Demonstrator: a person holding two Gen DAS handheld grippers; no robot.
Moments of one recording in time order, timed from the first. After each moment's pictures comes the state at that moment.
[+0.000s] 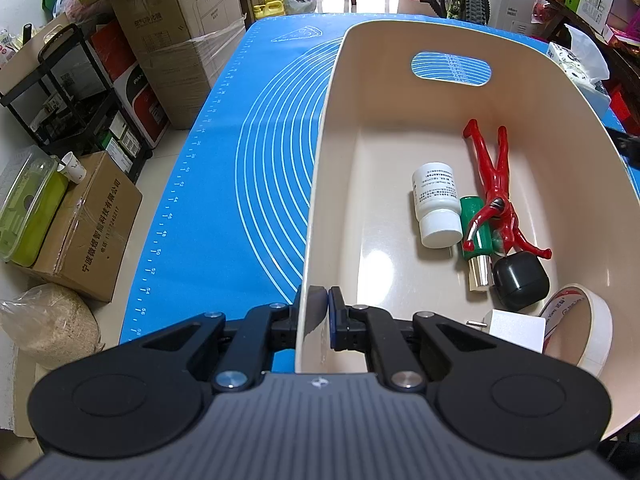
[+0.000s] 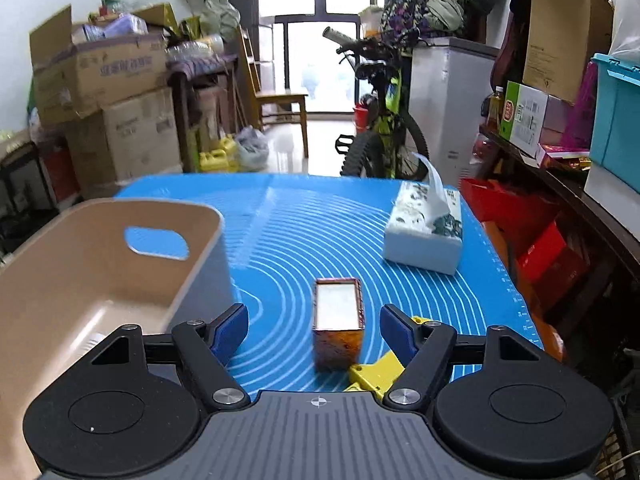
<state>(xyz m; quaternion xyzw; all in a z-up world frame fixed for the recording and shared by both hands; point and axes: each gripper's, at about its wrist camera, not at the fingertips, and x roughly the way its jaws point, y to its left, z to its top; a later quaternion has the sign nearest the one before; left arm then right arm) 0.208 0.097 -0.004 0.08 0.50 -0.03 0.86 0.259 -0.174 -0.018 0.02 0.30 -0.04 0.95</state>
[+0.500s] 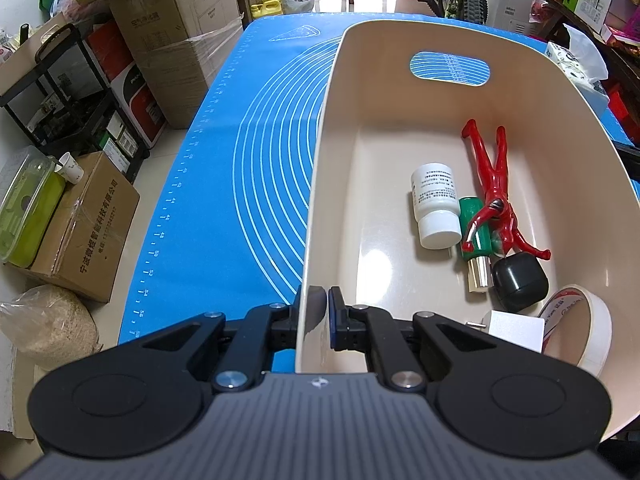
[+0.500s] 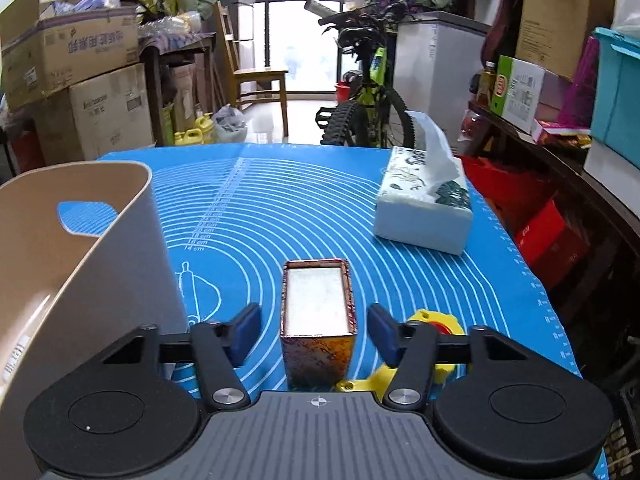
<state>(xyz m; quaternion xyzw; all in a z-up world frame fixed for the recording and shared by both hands) 0.209 0.096 -0.005 0.08 0.50 -0.03 0.86 0.307 -0.181 -0.064 0.02 0.33 -0.07 0.94</state>
